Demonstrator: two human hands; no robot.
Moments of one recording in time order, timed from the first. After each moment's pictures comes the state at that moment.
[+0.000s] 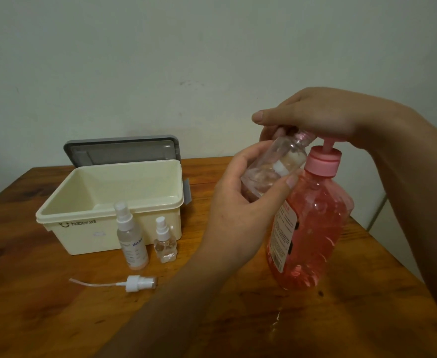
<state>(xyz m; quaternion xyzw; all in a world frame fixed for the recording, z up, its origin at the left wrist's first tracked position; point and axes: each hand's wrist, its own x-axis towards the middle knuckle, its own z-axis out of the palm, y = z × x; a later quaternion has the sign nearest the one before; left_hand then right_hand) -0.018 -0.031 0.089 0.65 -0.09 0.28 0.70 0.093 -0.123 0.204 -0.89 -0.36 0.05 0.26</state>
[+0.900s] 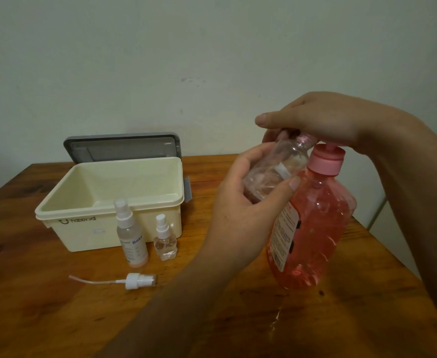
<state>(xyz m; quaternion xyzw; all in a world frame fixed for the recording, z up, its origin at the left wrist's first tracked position) -0.017 -0.030 0.082 0.66 -0.08 0.28 0.69 0.096 -0.124 0.196 -0.89 -0.37 0.05 0.27</state>
